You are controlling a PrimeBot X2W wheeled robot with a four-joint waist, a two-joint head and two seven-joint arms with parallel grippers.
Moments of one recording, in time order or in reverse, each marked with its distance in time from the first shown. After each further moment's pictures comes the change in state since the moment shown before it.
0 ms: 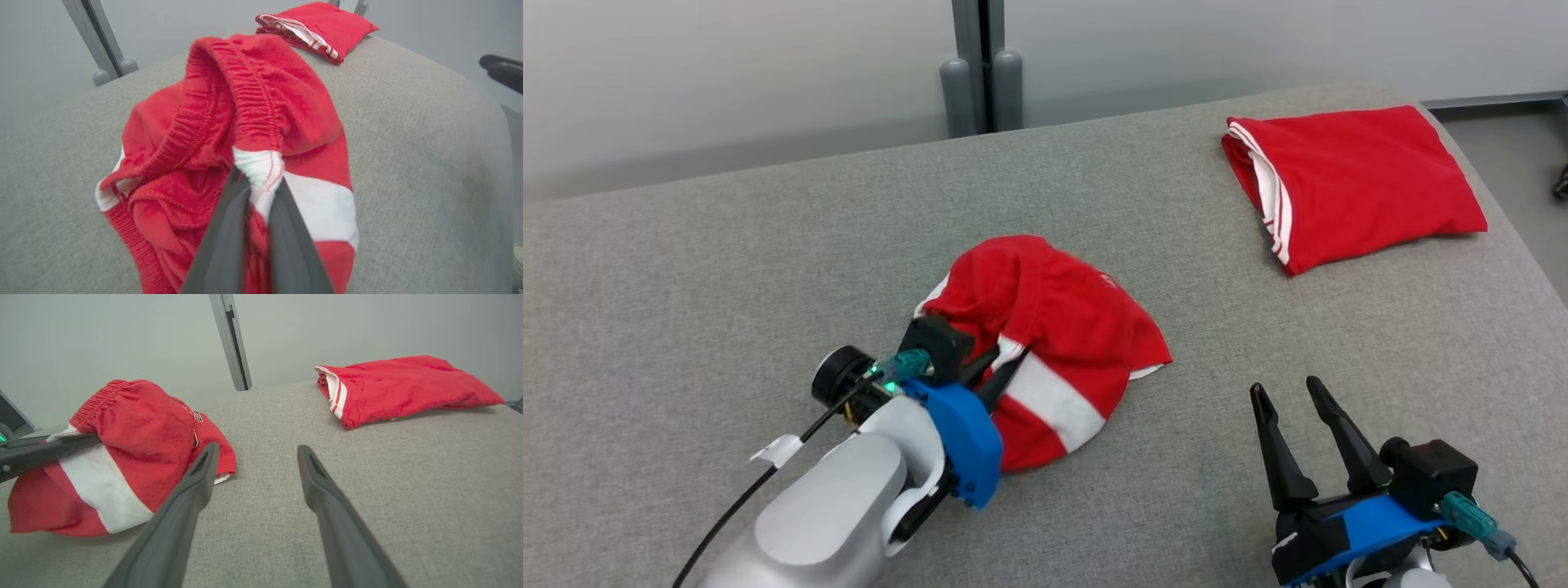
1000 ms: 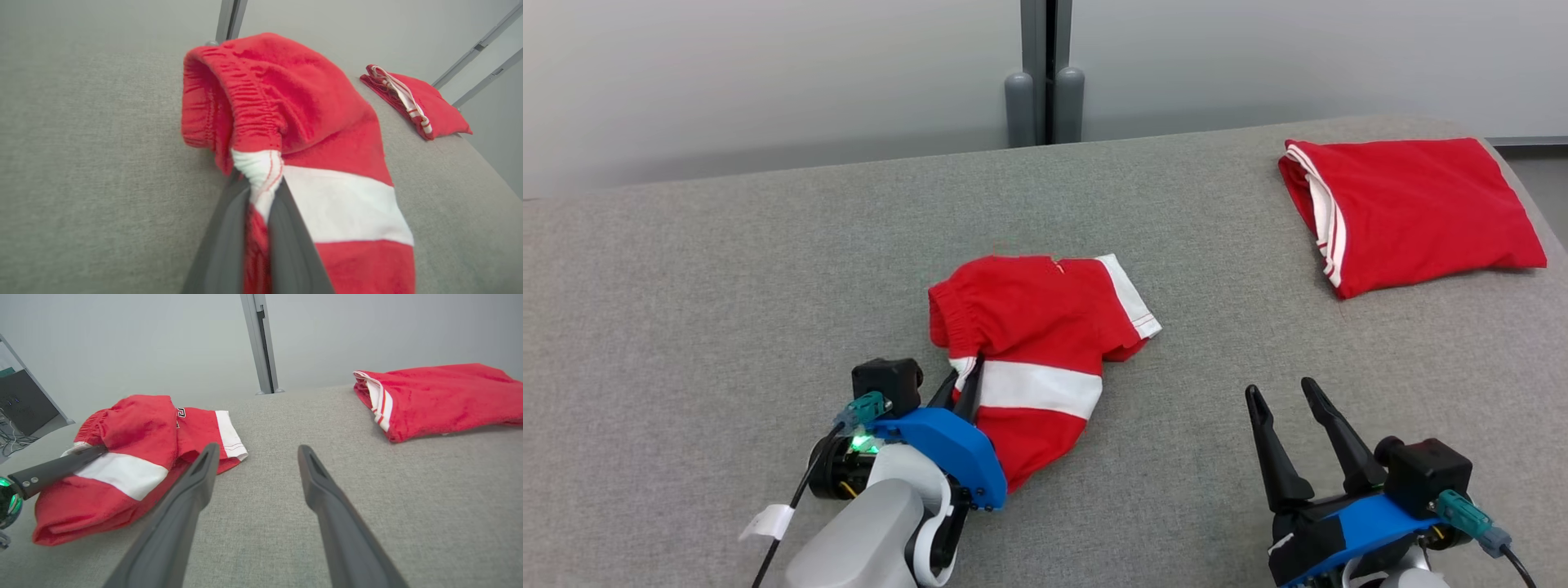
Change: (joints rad) left arm 0.093 -0.162 0.141 0.176 -0.222 0.197 -0.209; right arm 0.001 0.000 0.002 -0.005 -0.001 0.000 0.017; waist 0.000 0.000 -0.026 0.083
